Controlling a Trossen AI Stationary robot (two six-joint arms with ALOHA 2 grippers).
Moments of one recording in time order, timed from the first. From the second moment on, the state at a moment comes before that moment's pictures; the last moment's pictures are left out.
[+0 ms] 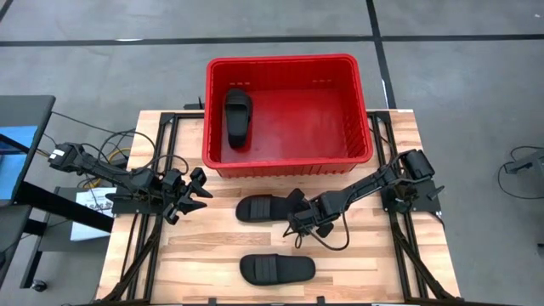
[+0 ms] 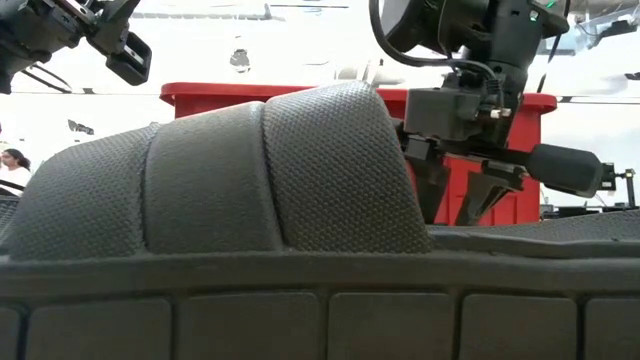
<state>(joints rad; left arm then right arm) -0.28 0.54 0.01 0.87 0.02 -0.32 0.30 1.91 1.11 -0.58 0.25 -0.58</state>
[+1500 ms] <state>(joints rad) -0.28 0.54 0.01 0.85 0.02 -0.33 0.37 1.90 1.40 -0.92 0.24 -0.53</state>
